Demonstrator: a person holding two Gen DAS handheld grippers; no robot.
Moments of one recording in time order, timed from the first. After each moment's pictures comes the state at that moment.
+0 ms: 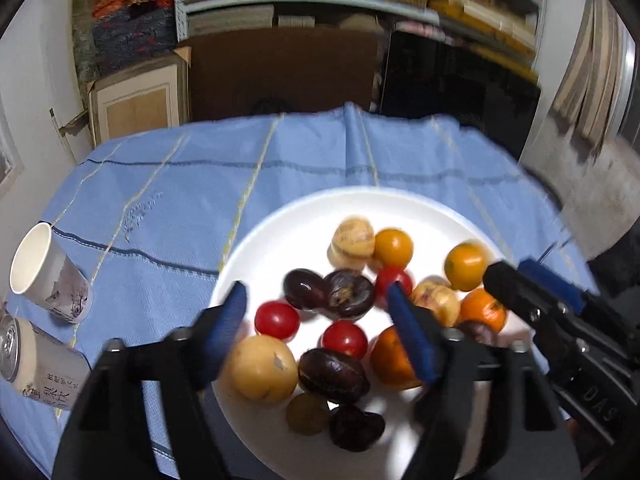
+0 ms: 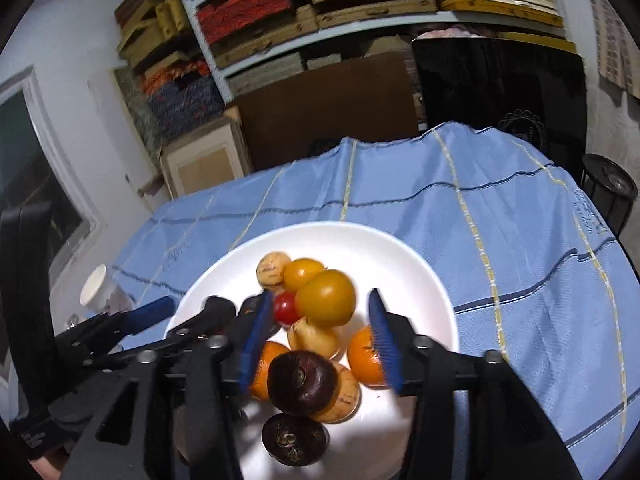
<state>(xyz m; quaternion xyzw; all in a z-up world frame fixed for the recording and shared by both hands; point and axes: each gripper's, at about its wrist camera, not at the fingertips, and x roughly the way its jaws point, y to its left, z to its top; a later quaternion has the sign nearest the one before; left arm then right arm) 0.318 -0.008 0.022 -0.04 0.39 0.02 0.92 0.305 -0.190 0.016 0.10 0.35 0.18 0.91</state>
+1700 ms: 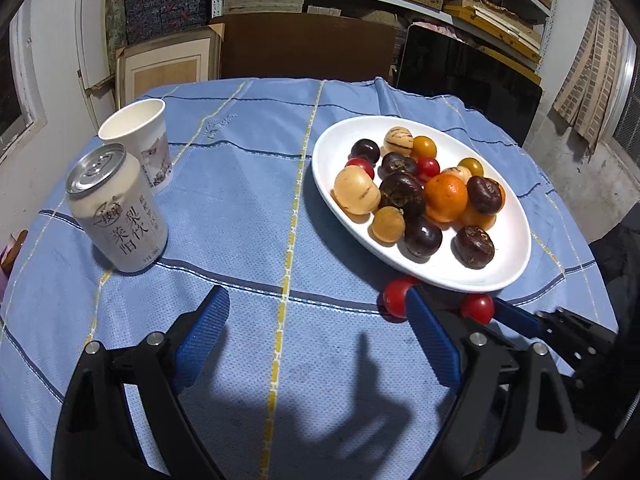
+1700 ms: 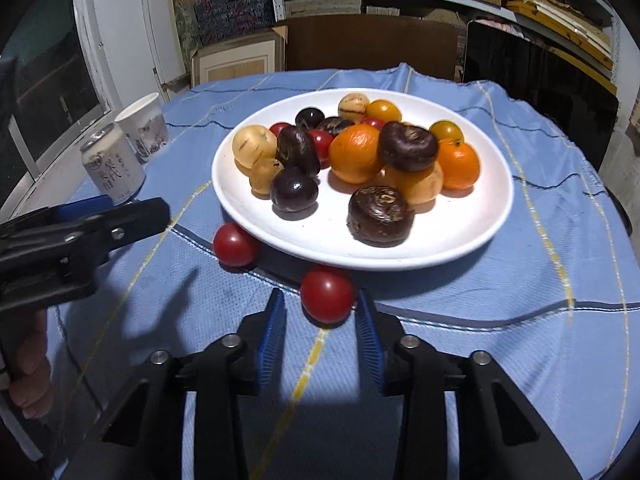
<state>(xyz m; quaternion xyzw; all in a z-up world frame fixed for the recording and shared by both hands) 0.167 0.049 -0.001 -0.06 0.42 0.03 0.91 0.178 -0.132 -0.039 -0.05 0.43 0.20 0.88</state>
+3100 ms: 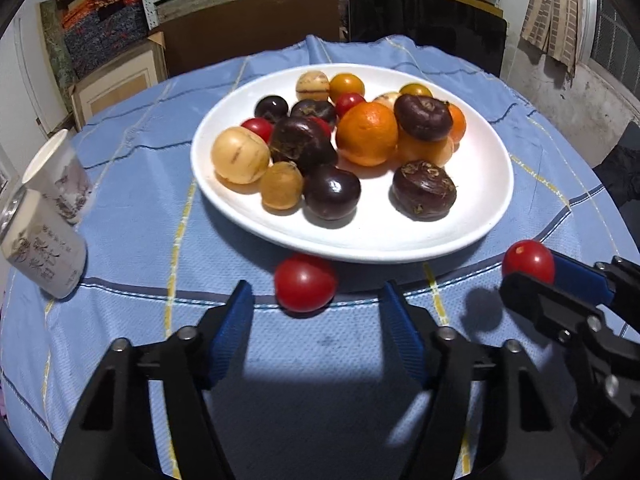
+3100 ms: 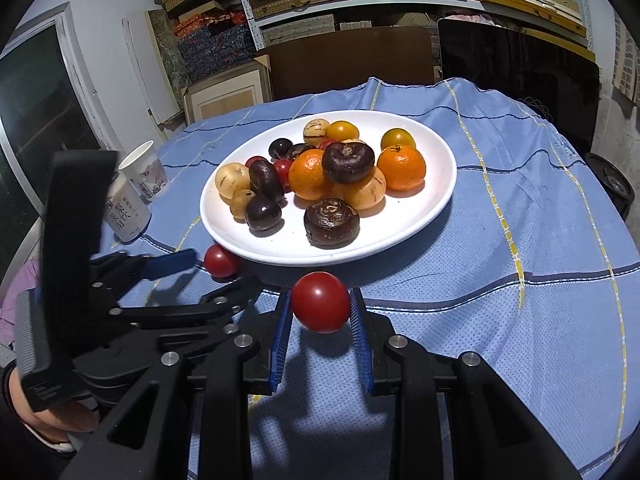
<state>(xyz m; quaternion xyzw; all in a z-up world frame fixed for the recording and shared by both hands) 0.204 -0.034 -0.041 0.04 0.46 -0.01 0.89 0.165 -0.184 -0.019 0.02 0.40 0.21 0.89</state>
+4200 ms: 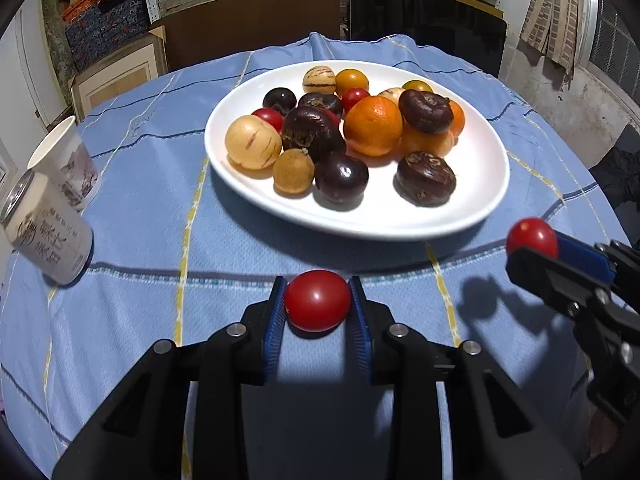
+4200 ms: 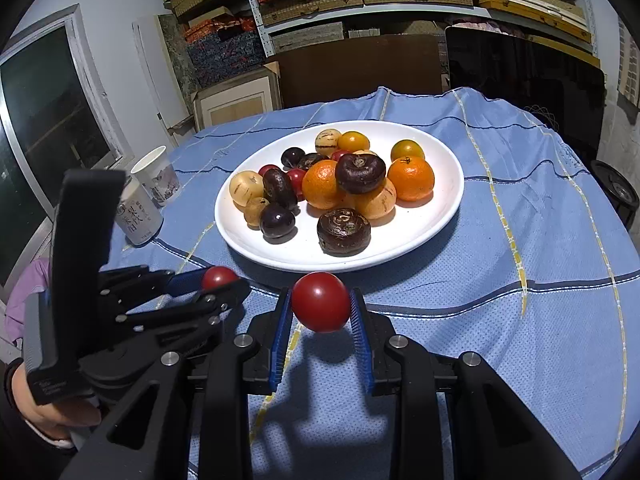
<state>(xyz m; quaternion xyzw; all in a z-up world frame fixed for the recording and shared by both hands) 0.188 -0.023 -0.036 0.03 0.46 -0.02 0.89 0.158 -0.182 -0.012 0.02 0.39 0.22 0.89</state>
